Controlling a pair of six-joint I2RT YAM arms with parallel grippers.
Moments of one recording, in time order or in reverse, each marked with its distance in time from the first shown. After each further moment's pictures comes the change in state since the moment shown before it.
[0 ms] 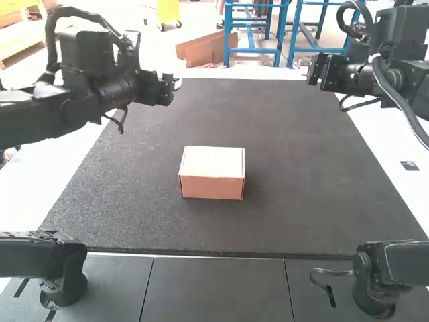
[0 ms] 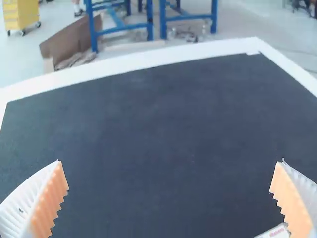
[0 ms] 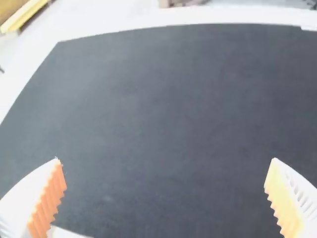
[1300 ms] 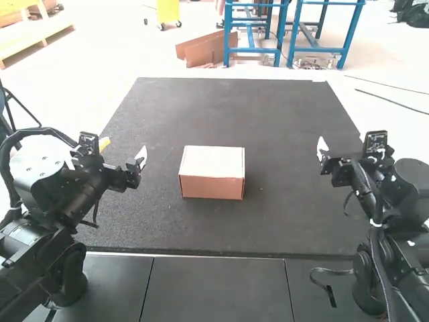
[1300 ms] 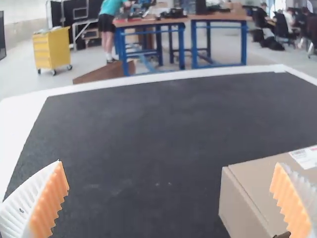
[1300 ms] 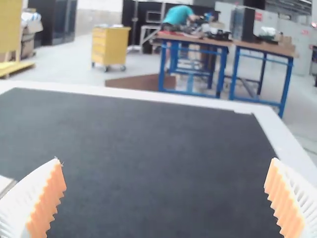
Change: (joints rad) left arm 0.075 -0.921 -0.755 -0.036 -0.035 0.044; right arm -0.017 -1.029 -0.931 0.265 0.153 -0.239
